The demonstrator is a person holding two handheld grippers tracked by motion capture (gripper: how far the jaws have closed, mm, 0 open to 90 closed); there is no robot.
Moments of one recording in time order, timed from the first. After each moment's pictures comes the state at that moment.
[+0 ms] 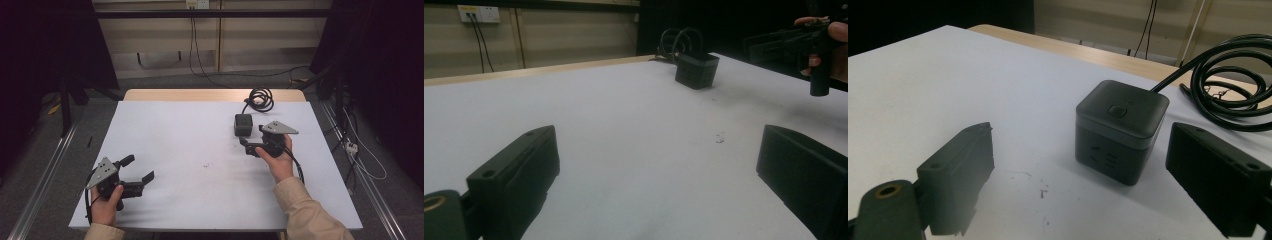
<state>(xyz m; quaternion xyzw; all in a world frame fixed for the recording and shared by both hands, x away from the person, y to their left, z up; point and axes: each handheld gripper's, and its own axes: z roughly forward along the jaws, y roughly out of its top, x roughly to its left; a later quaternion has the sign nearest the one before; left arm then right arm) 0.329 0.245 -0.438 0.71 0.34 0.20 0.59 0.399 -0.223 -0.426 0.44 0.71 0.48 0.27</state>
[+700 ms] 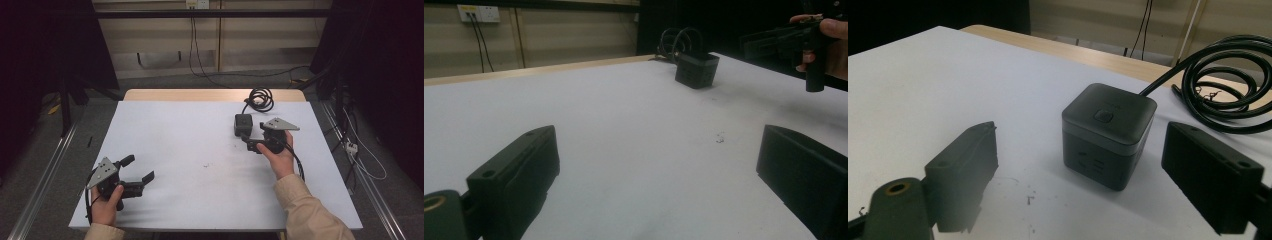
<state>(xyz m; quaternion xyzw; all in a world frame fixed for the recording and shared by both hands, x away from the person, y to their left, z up) 0.328 0.245 -0.438 0.71 0.34 0.20 0.59 0.408 -0.229 -0.424 0.45 0.71 0.48 0.27</state>
